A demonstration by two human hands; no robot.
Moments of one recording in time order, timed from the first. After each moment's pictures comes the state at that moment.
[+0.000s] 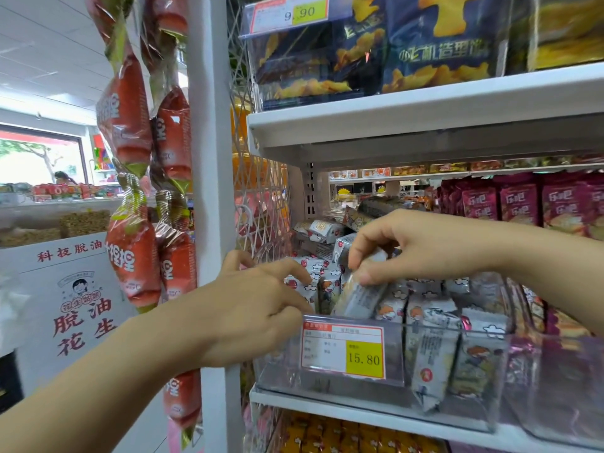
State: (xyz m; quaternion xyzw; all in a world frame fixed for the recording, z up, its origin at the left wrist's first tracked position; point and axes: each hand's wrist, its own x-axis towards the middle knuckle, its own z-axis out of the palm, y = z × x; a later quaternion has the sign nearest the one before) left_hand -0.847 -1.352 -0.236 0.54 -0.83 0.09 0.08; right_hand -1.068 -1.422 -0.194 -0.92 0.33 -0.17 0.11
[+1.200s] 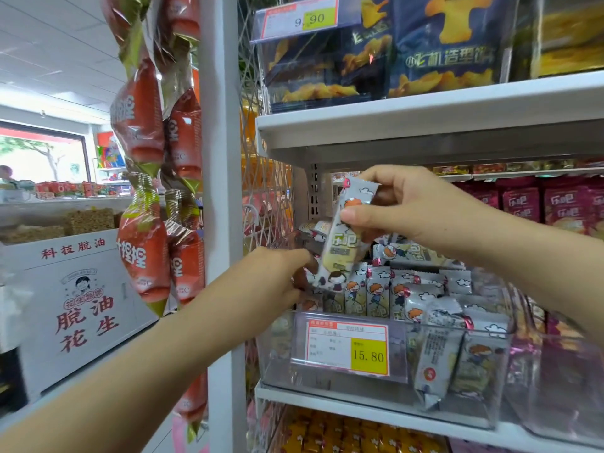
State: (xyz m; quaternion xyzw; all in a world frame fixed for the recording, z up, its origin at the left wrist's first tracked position) left_hand -0.856 -1.369 -0.235 0.56 -0.79 0.12 0.21; right_hand -1.056 -1.402 -0.183 -0.84 0.29 -0.40 0.25
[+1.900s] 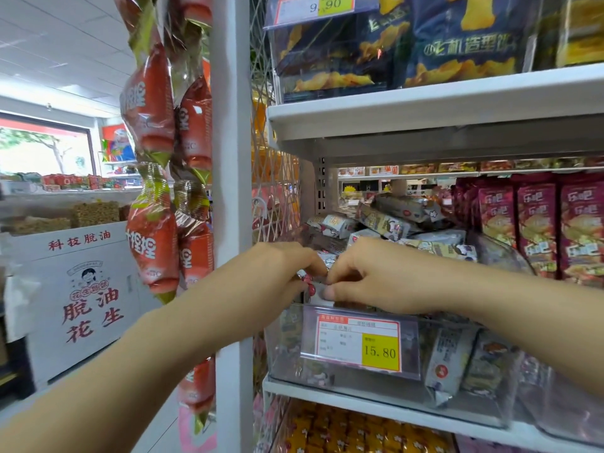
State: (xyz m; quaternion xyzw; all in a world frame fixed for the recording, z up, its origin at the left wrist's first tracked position) left_hand -0.844 -1.363 -0.236 0.54 -0.81 0.14 0.19; right_hand -1.018 -1.413 -0.223 -0.93 0.34 -0.15 0.05
